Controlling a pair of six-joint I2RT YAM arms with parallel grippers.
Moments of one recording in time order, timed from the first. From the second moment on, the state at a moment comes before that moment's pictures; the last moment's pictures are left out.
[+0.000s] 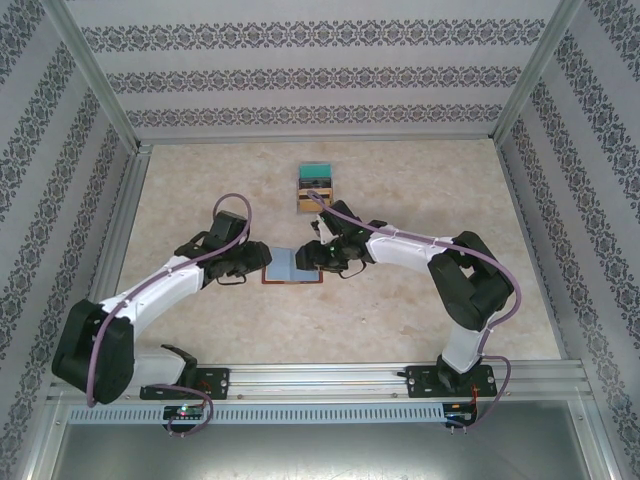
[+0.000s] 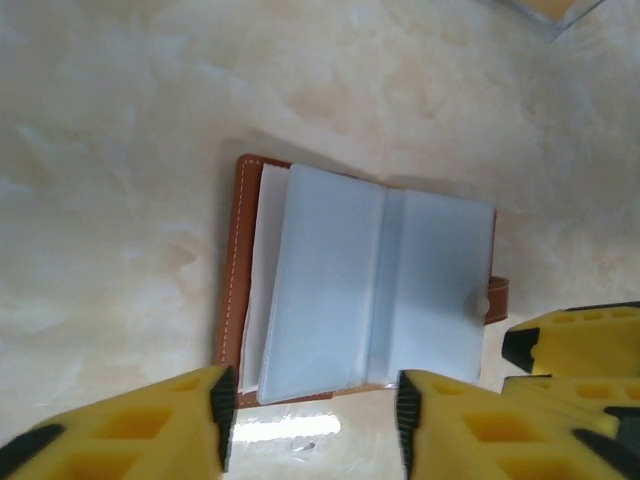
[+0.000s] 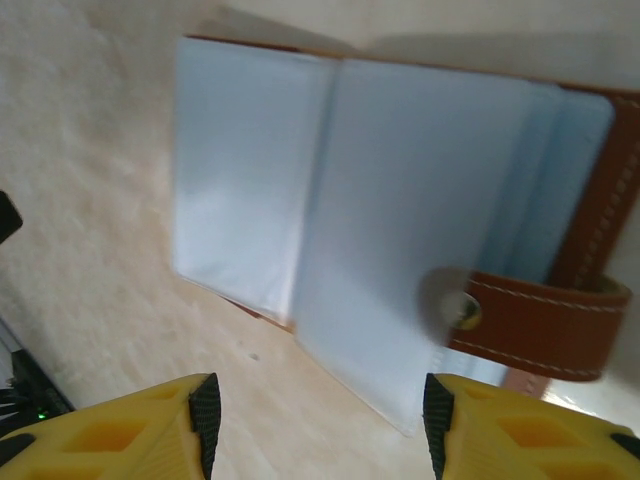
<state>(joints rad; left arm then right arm) -0.39 1.31 0.74 -0.40 0.17 -0.75 0.68 1.79 1.08 -0.32 -0.46 0.66</state>
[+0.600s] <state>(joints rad) -0.39 1.51 0.69 -0.28 0.22 -0.78 0.69 1.89 1.15 -0.31 -0.48 0.66</state>
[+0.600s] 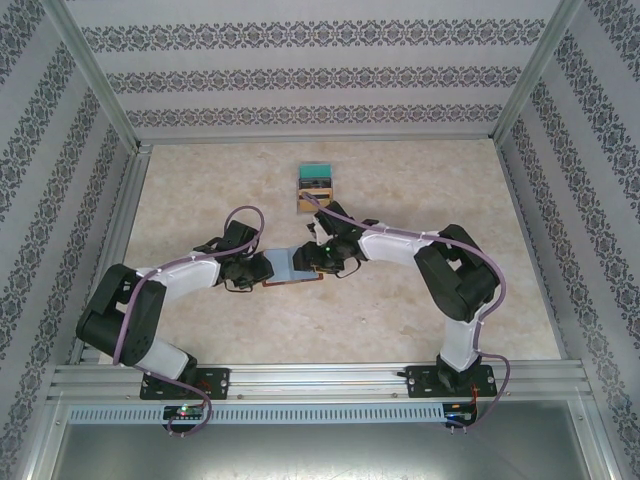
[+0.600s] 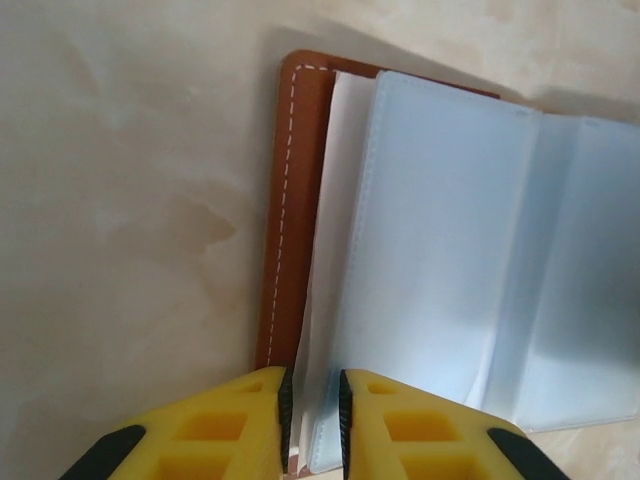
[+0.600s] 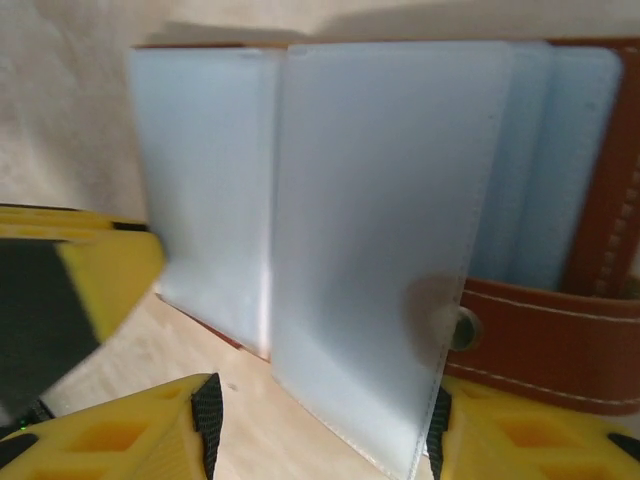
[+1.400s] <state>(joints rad) -0.34 1.43 0.69 -0.31 0.21 -0.78 0.72 1.94 1.29 -0.30 -0.56 0.67</state>
